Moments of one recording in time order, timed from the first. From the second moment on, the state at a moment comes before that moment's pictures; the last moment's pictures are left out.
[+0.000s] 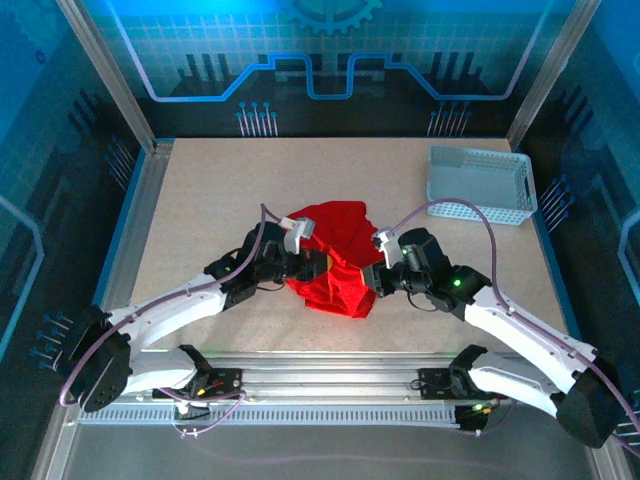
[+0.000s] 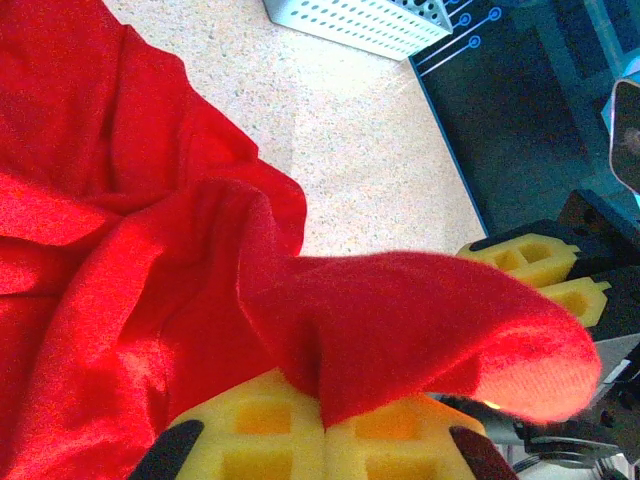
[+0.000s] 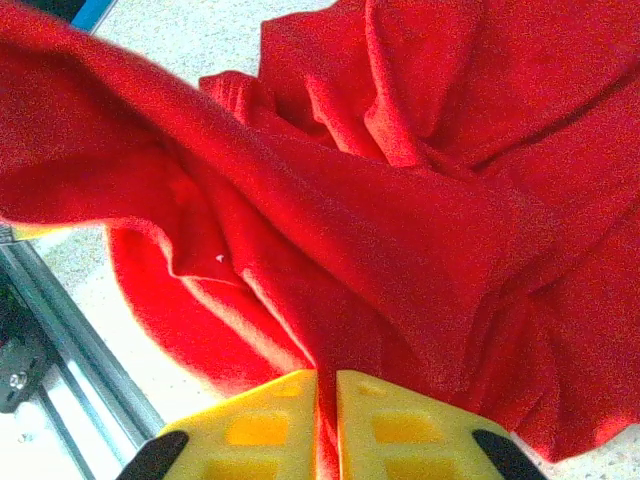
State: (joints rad) left arm -0.68 1.22 0.70 0.03 0.37 -0.71; right arm 0.65 0.99 0.70 -0.43 -0.24 0.32
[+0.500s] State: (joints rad) left arm -0.68 1.22 0.70 0.02 0.37 -0.71; right arm 0.64 1.07 0.70 -0.37 -0.26 0.32
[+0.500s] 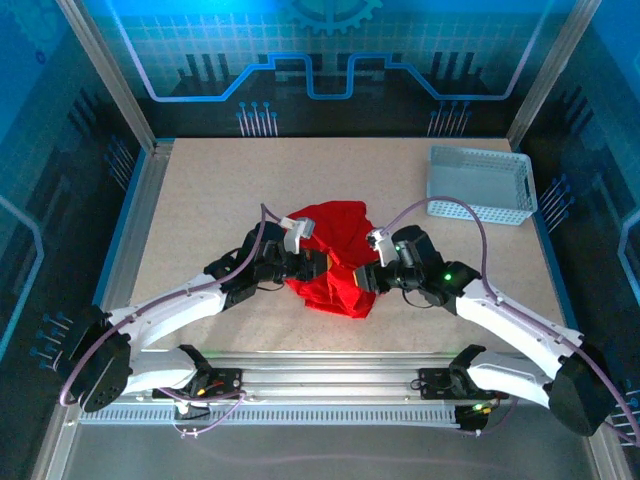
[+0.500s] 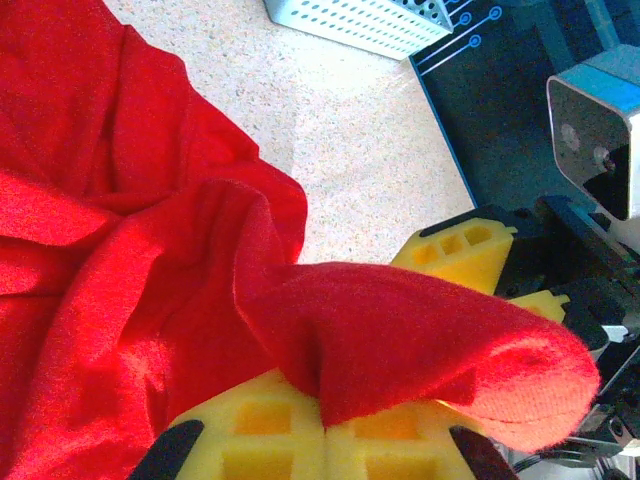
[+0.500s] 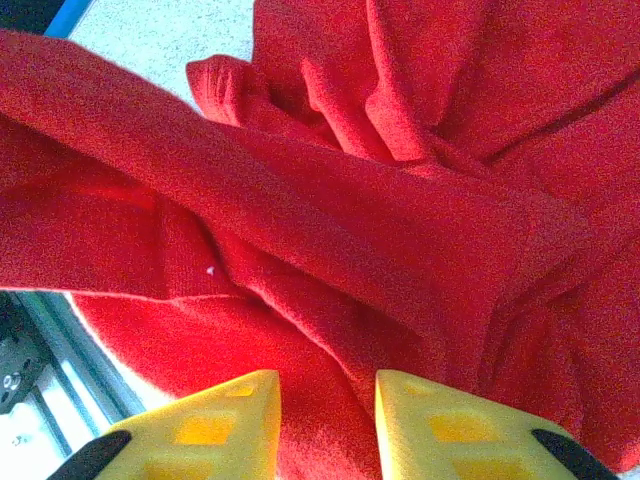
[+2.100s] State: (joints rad) left arm -0.67 1.29 0.70 -0.02 0.34 -0.66; right arm 0.47 0.84 0.67 -0.39 -0.47 0.36
